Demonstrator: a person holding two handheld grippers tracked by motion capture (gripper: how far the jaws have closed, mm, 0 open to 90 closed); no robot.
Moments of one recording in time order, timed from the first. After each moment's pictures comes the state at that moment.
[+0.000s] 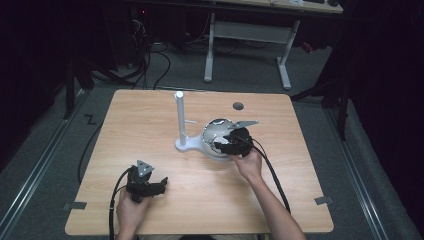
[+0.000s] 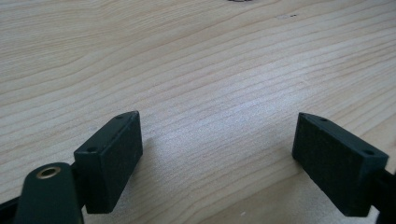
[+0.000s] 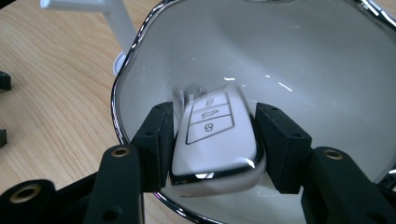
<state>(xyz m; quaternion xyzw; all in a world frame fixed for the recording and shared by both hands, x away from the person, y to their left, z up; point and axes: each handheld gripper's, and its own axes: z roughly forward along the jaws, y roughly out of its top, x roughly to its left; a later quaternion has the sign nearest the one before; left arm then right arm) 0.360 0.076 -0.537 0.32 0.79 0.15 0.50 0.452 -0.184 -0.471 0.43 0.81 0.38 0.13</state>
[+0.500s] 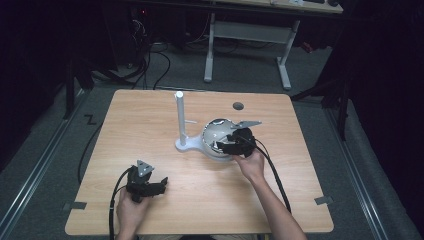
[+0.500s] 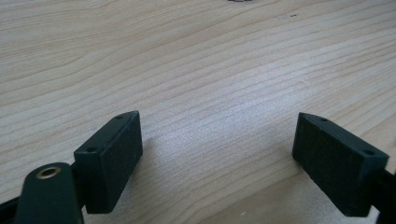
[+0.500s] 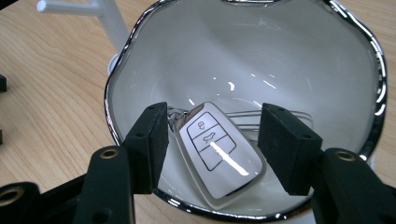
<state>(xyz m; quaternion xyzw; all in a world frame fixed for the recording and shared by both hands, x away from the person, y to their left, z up) 0.360 0.076 -0.537 0.32 0.79 0.15 0.50 0.448 -0.192 -0.468 0.43 0.80 0.38 0.14</state>
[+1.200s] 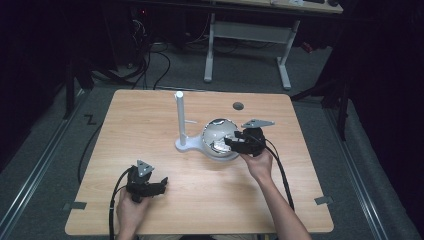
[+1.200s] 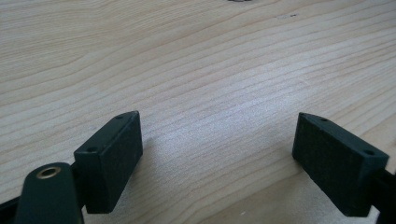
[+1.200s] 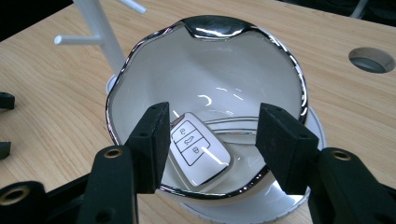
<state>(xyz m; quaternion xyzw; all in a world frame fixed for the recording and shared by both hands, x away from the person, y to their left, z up) 0.360 0.076 -0.537 0.32 0.79 0.15 0.50 0.436 -0.214 -0.450 0.44 0.78 0.41 0.17</state>
